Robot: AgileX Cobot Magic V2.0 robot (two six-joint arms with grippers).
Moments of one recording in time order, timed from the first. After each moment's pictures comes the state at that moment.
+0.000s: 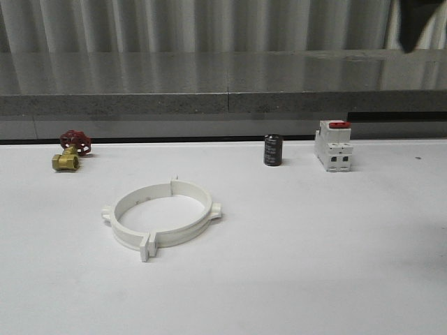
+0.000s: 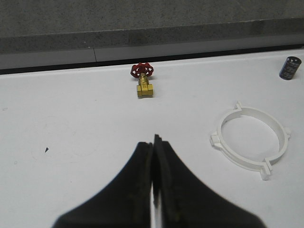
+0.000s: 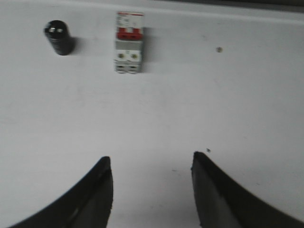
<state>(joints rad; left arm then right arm) -0.17 0.46 -0.57 0.03 0.62 -0.02 0.44 1.33 -1.16 -0.46 0.88 0.63</state>
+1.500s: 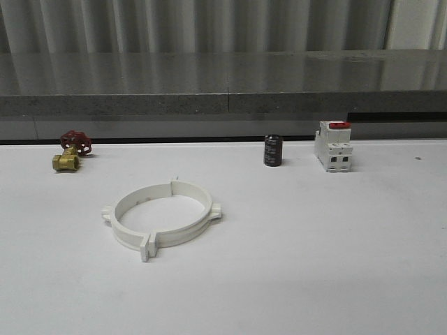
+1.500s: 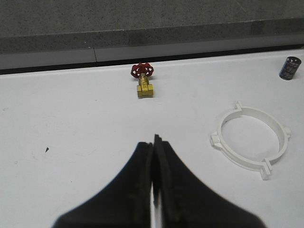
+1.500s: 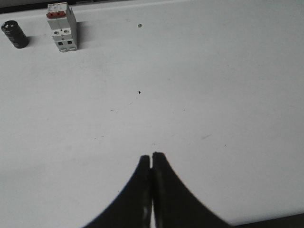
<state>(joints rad) -0.17 0.46 -0.57 0.03 0.62 -0.02 0.32 0.47 -0.67 -0.43 1.00 0.57</state>
